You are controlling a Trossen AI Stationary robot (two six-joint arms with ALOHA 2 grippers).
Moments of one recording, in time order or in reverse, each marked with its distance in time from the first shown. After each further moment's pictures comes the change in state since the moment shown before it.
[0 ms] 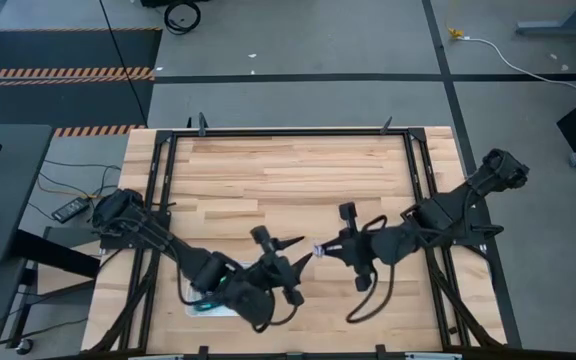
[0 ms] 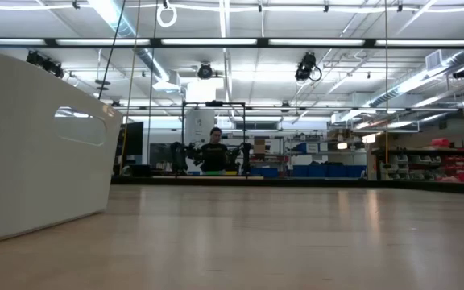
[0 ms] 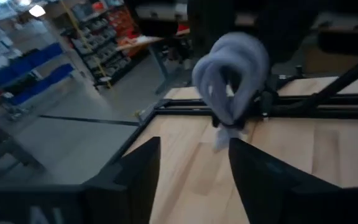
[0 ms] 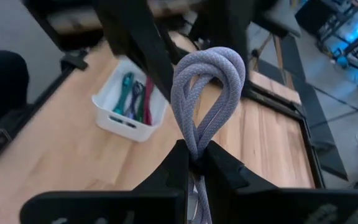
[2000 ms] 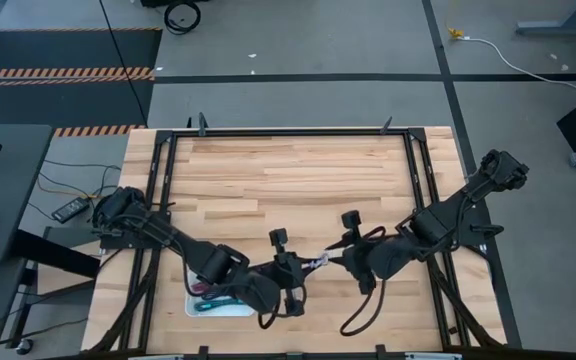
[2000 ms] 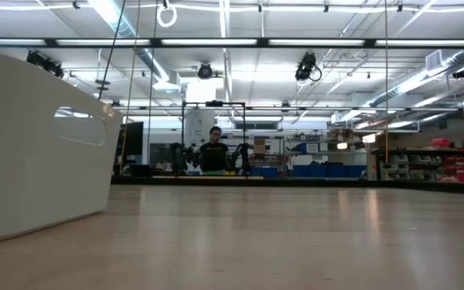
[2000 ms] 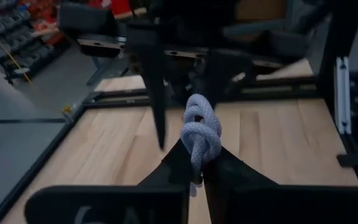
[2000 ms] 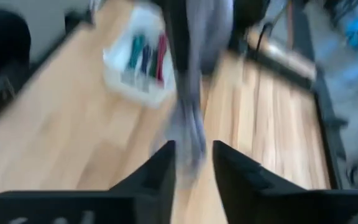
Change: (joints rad) left arm 0.055 0.003 0.000 0.018 0.354 -0.004; right arm 0.040 0.003 -0.097 -0.086 0.030 0.075
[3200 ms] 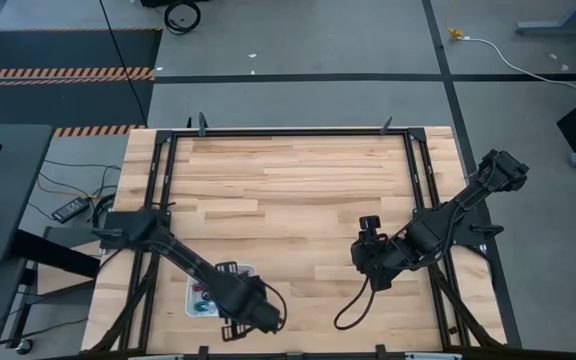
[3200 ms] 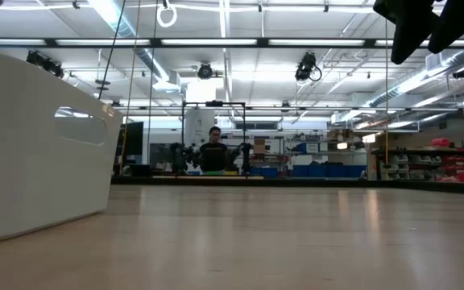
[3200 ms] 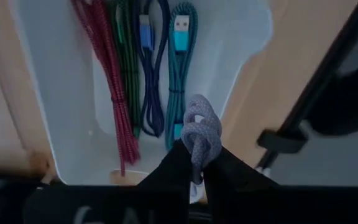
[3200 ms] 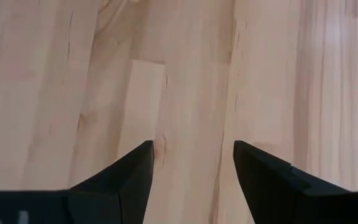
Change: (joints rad) left arm -0.060 0.248 0.233 -1.235 0.960 -0.638; right arm 0.031 0.000 -0.164 -0.316 -0.117 0.449
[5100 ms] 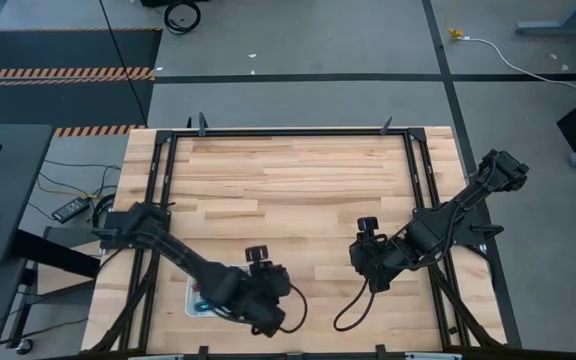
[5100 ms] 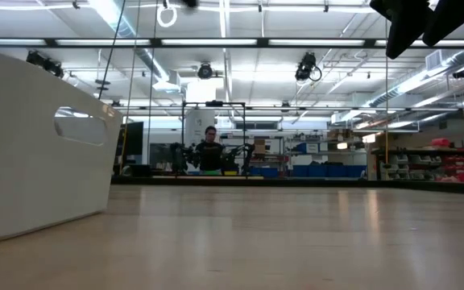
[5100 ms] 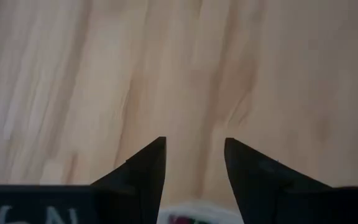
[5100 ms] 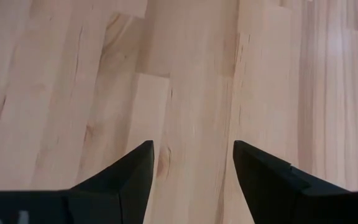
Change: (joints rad) left arm 0.002 -0.072 0.000 0.360 -0.701 0.122; right arm 0.000 0.000 0.000 0.047 0.001 -0.017
